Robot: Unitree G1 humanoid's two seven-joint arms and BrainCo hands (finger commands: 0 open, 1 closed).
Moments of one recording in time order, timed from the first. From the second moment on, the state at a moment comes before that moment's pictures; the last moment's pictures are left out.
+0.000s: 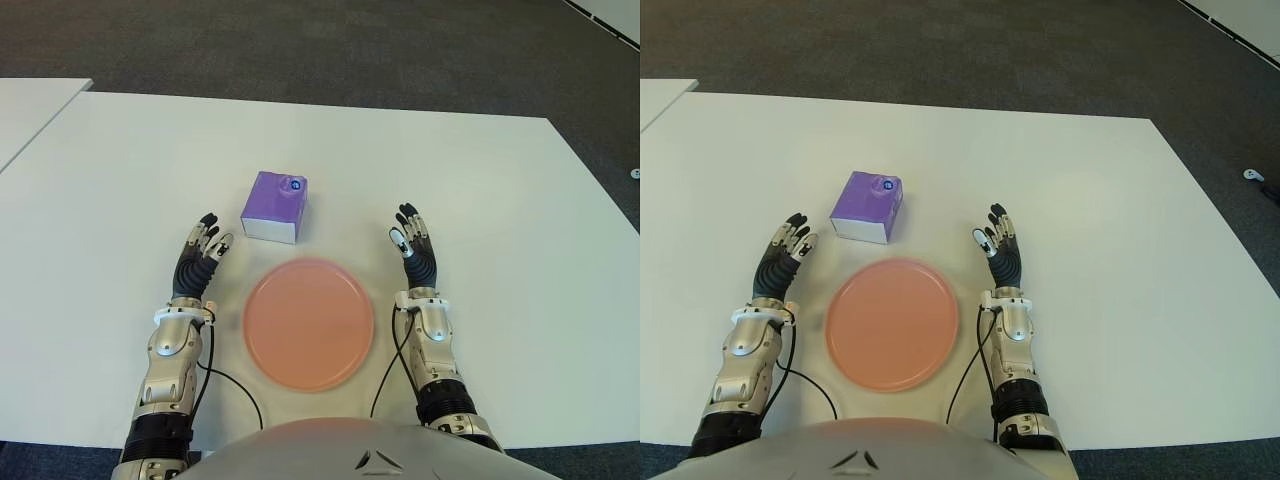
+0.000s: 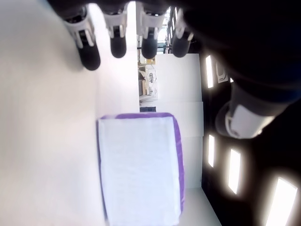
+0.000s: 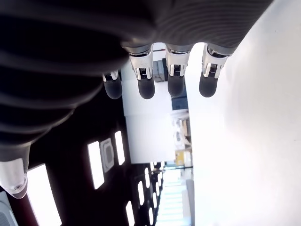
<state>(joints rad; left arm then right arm) 0.17 0.10 0.13 0.12 -0.07 -0.21 -0.05 -0.05 0.04 -0.06 0.48 0.06 -0.53 0.05</state>
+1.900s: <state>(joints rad) -0.42 0.68 -0.14 0.30 0.85 -0.46 0.36 -0.09 0.05 -0.06 0.53 0.06 -0.55 0.04</state>
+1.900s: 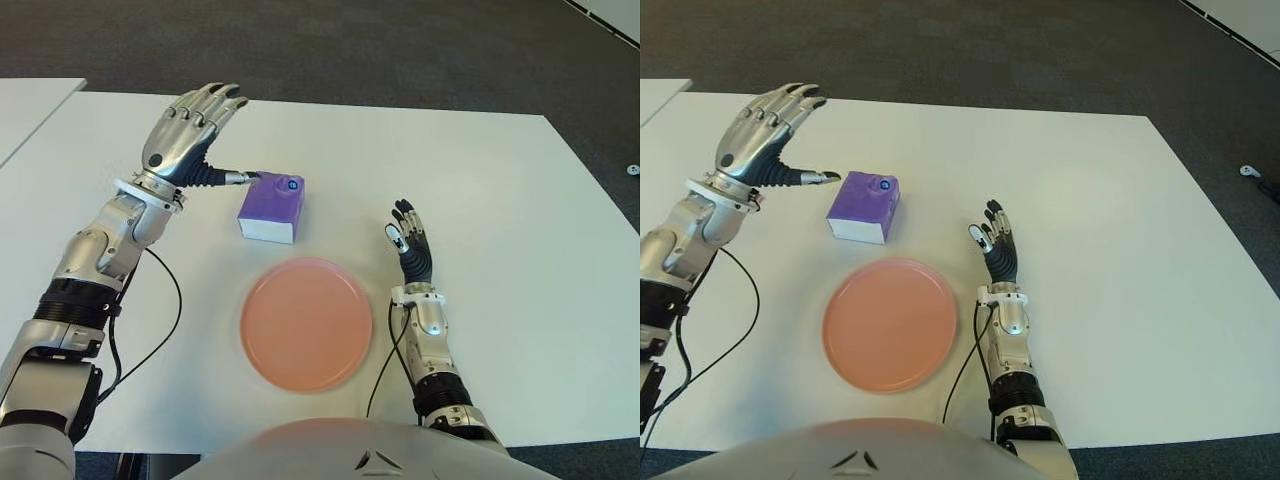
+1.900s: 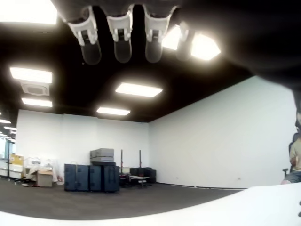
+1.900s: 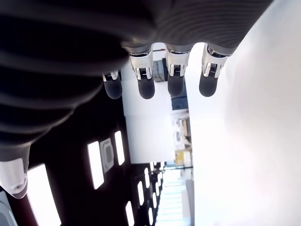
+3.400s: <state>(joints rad) -0.67 0.74 -0.54 0.70 1.08 -0.72 0.28 0.19 0.03 0.04 0.23 -0.03 -0.48 0.04</state>
